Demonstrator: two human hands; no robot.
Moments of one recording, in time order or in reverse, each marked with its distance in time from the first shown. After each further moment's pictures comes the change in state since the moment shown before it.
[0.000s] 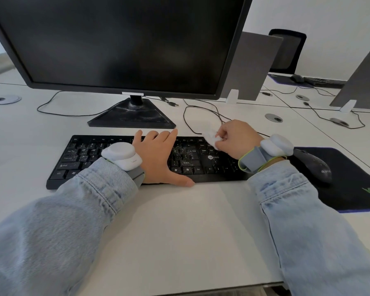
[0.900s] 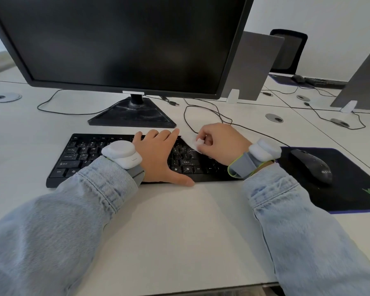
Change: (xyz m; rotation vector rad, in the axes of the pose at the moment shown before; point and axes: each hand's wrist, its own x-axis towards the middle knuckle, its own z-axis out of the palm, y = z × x) left_hand 0.000 -0.001 0.001 0.009 0.028 0.005; right_hand -0.006 -0.024 0.013 0.147 0.002 -0.204
